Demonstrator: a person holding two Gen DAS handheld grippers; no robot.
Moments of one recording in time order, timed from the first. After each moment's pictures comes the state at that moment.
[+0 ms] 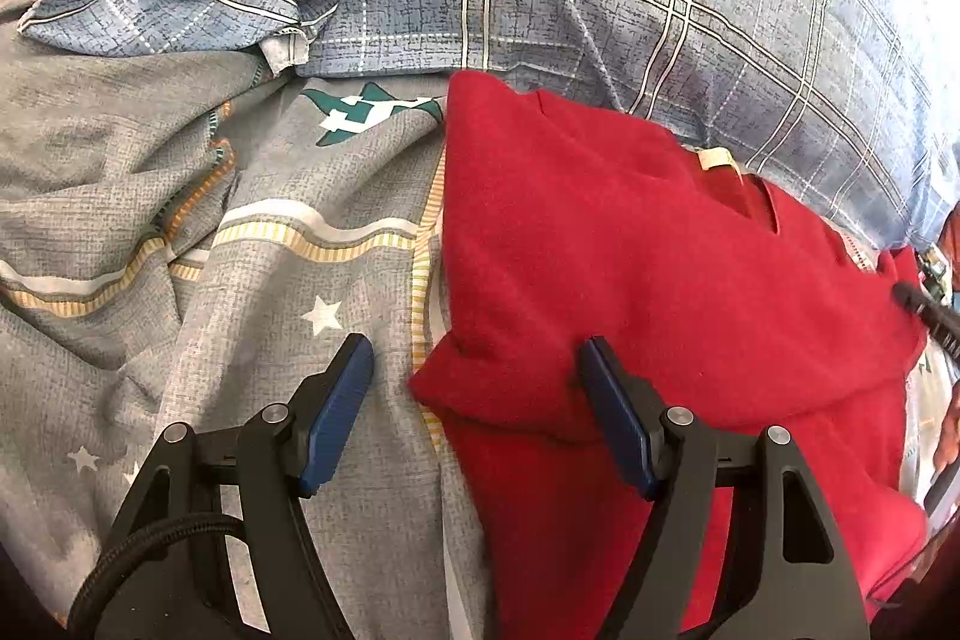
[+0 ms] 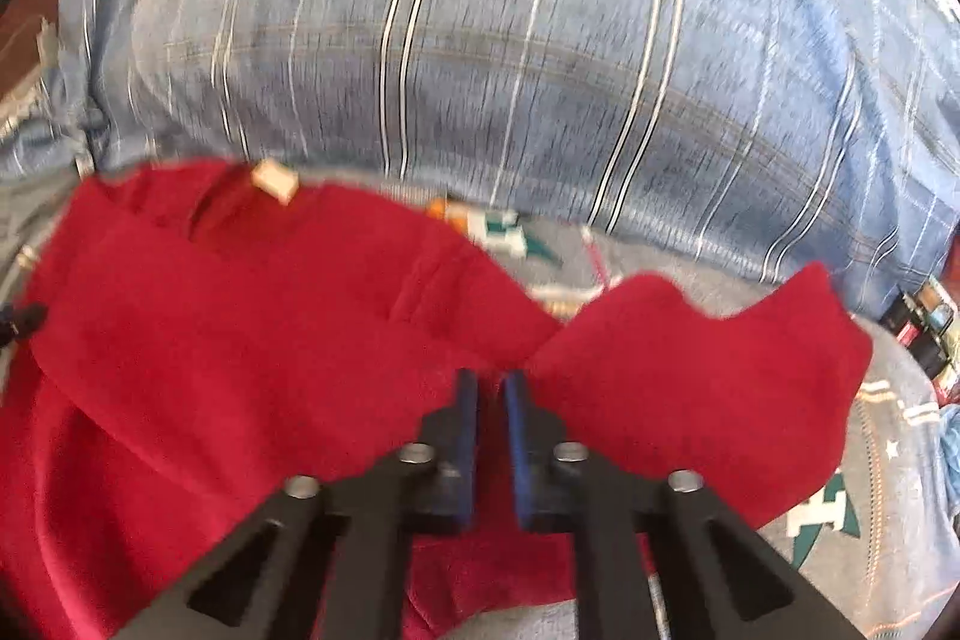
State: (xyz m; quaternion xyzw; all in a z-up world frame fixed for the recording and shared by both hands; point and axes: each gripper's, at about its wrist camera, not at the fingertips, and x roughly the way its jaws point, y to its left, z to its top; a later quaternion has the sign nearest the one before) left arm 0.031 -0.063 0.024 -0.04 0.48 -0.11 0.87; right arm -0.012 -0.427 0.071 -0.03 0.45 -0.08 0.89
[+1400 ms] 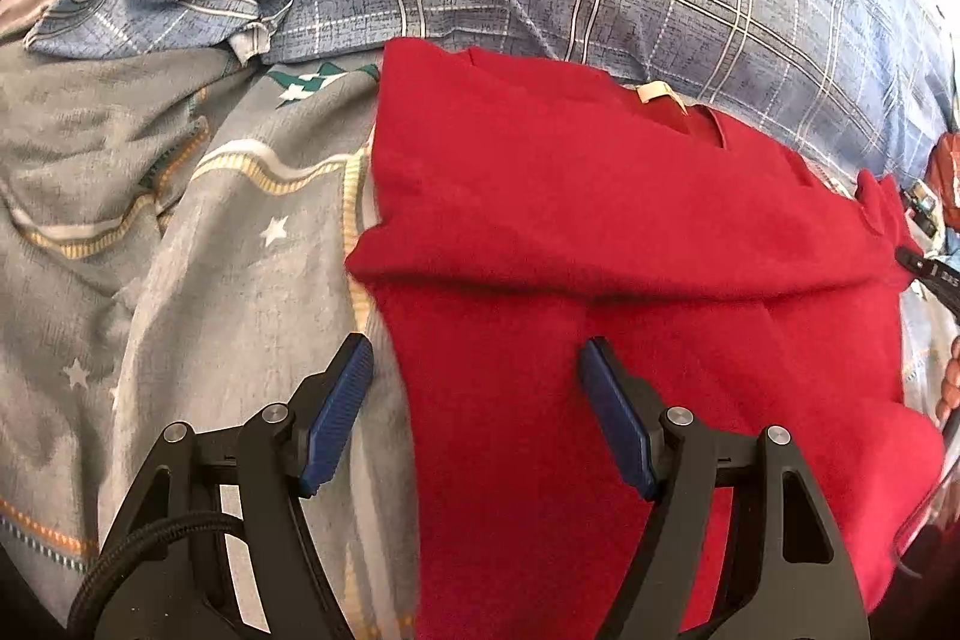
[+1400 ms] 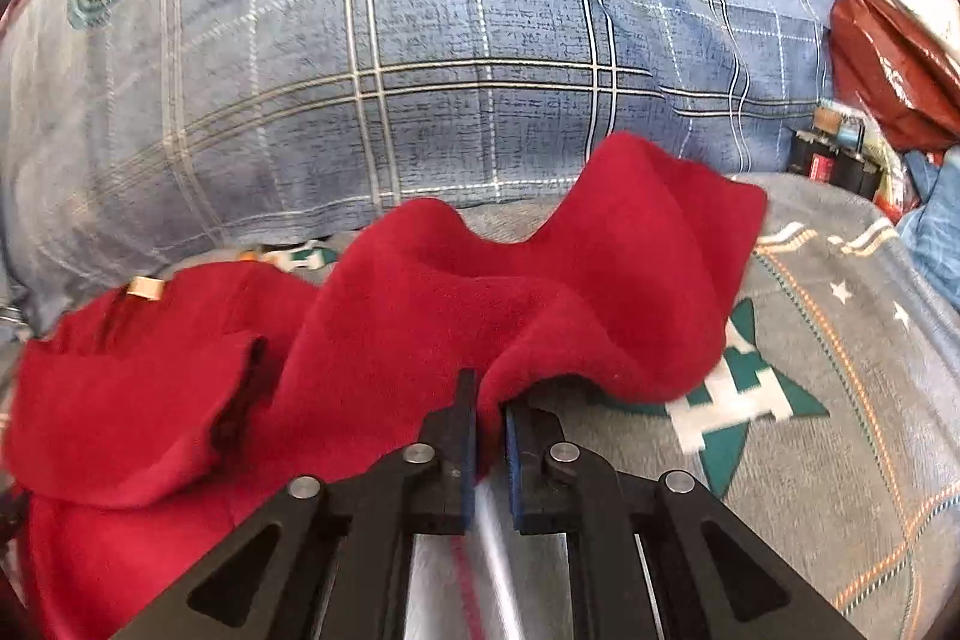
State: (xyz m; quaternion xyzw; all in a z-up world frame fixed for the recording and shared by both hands) left arm -0.024 -0.088 0.023 0.00 0.48 -0.14 0.87; right arm -0.072 -0.514 0.066 0.12 0.41 -0.21 0.88
